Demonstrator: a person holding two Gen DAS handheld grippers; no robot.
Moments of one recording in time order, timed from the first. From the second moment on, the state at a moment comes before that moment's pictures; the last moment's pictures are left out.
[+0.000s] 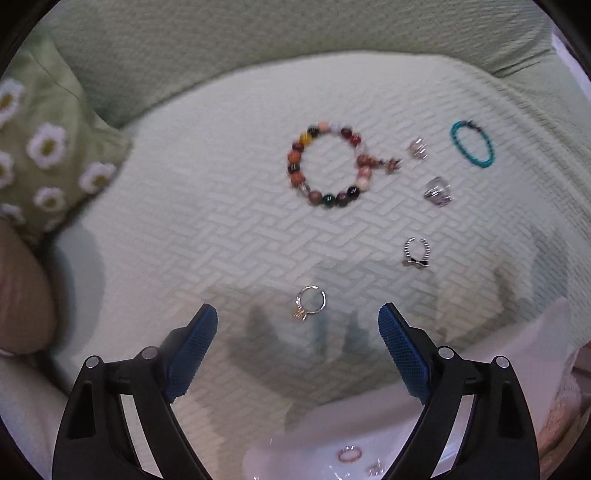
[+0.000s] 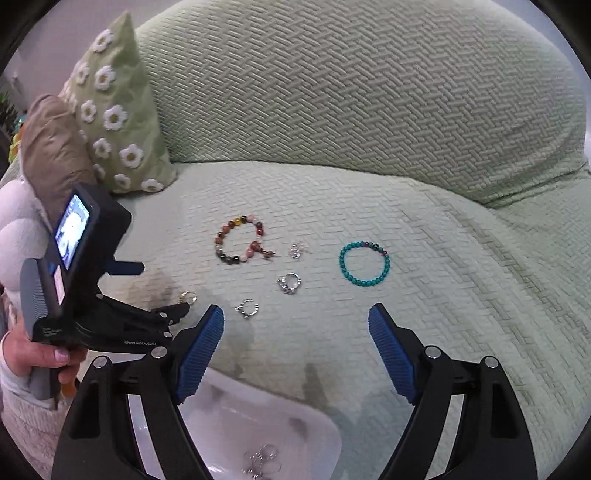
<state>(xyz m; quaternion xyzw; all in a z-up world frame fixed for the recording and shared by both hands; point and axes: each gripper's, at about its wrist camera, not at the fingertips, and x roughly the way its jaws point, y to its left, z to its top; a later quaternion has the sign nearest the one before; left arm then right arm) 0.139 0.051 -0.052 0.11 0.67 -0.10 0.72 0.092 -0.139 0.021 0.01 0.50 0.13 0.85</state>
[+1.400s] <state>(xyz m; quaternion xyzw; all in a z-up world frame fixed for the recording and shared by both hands) 0.150 0.085 -0.045 0.04 0.66 -0.11 0.74 0.193 -0.162 -0.060 0.04 0.58 0.02 0.81</state>
